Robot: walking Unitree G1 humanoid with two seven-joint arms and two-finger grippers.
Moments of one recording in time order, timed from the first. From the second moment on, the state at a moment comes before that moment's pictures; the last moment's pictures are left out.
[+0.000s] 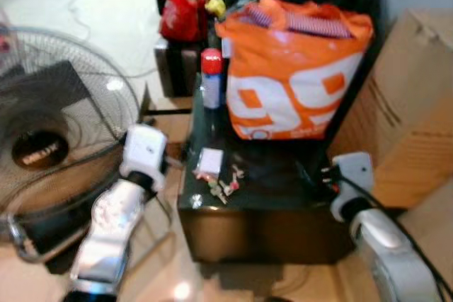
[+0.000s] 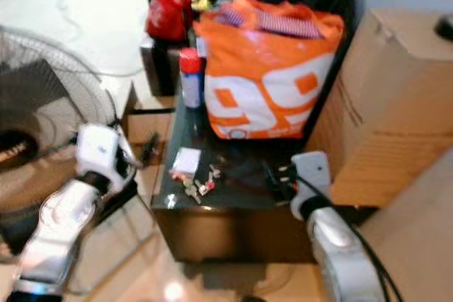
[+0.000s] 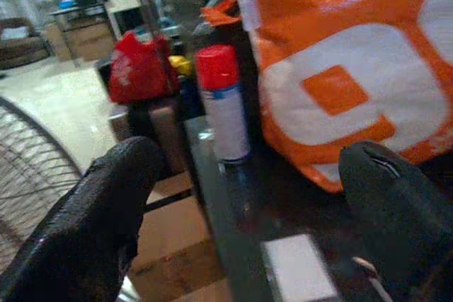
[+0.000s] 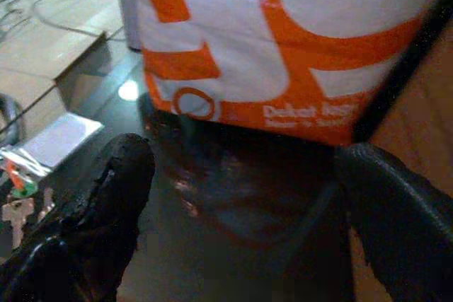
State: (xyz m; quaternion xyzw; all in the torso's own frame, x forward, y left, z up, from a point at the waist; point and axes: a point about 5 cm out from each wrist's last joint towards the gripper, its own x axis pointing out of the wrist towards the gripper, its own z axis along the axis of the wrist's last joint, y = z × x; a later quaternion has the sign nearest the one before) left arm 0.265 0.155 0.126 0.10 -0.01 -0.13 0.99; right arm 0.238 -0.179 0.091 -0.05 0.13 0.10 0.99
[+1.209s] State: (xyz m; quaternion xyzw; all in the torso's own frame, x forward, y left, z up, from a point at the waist) left arm 0.264 0.163 0.126 0.09 -0.02 -0.12 0.99; right arm 0.249 -0.163 0.091 -0.08 0.13 0.16 0.97
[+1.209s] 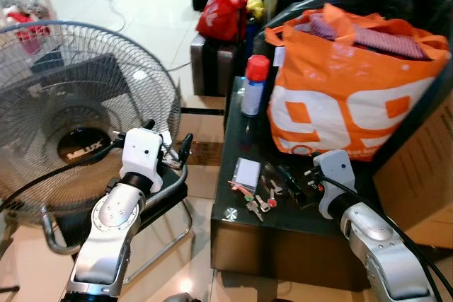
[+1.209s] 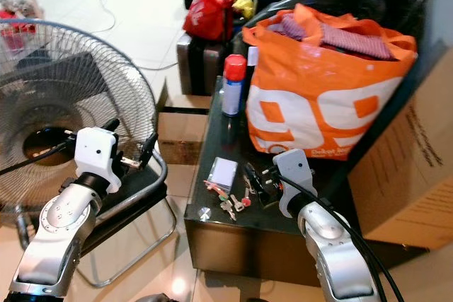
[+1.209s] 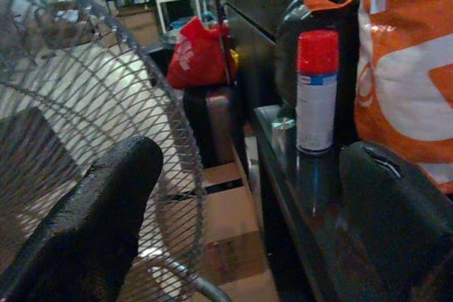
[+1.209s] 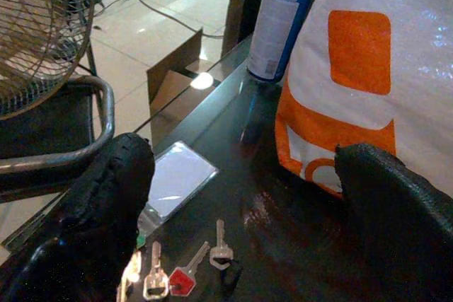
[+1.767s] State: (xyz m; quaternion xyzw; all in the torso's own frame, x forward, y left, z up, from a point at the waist) left arm 0.262 0.144 0.107 0.12 0.06 -0.30 0.94; right arm 0.296 -0.169 0.041 -0.19 0.26 0.18 0.93
